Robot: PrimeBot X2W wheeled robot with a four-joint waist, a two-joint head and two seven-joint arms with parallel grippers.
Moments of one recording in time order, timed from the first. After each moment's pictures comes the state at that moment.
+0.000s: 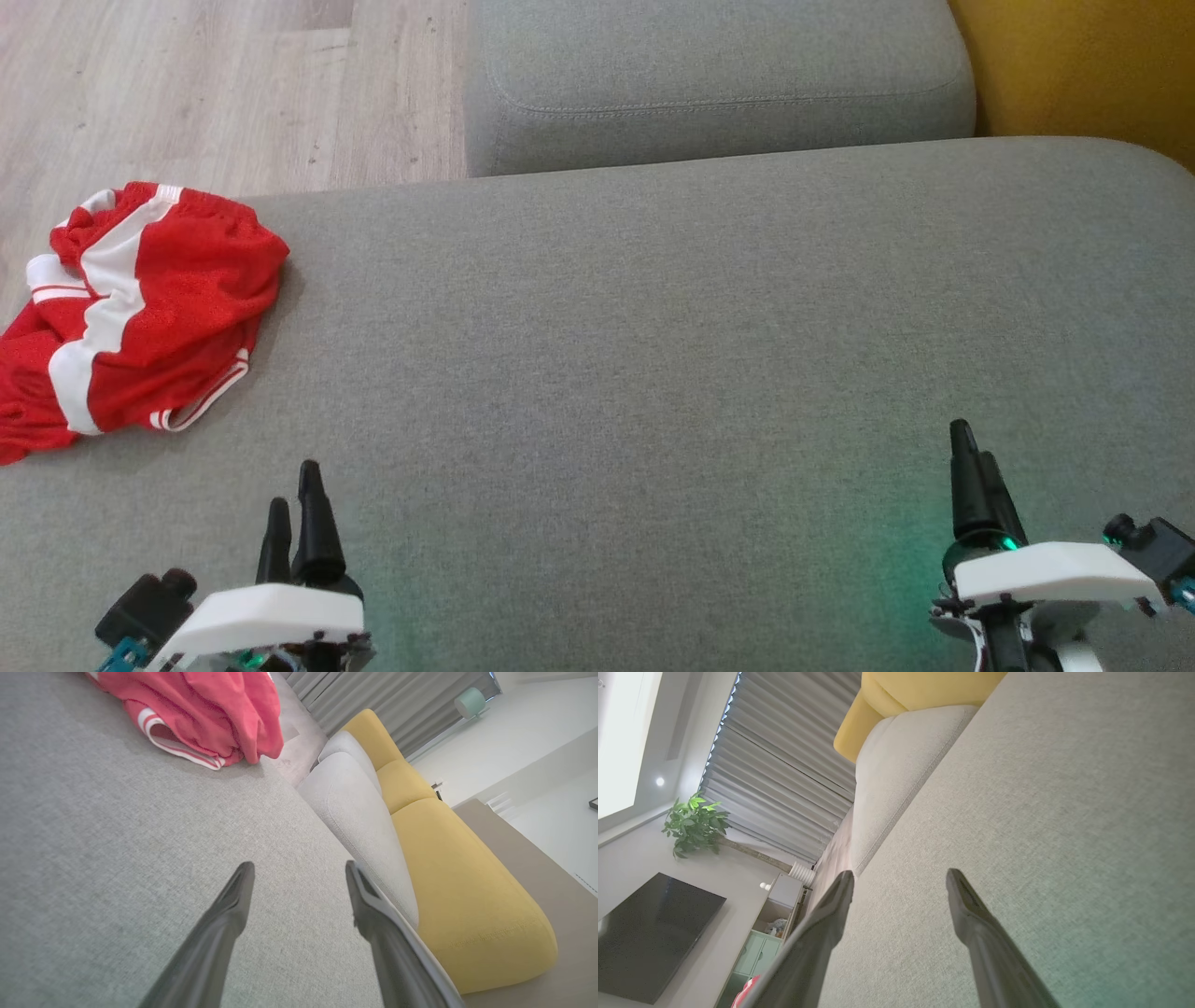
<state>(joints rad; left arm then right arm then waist) 0.03 0.03 -0.07 0.22 -0.96 -0.04 -0.04 0.03 -0.03 0.02 0.27 0.97 0.12 -0.04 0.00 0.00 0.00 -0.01</state>
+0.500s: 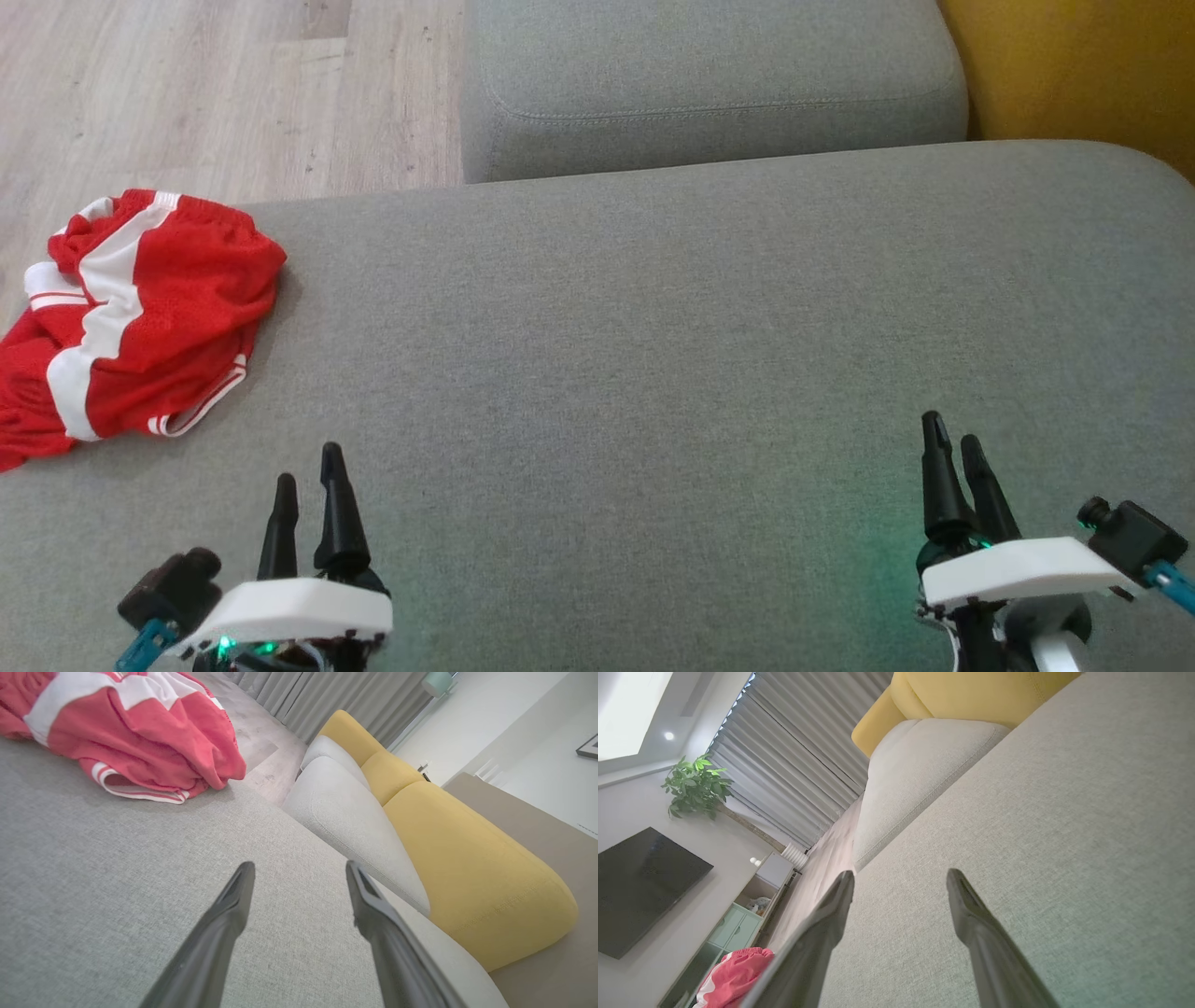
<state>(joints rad) 0.03 0.03 -0.11 0.18 -0.77 -0.02 -0.08 0.03 -0.03 0.06 0.25 0.79 0.12 -0.09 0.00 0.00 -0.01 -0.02</state>
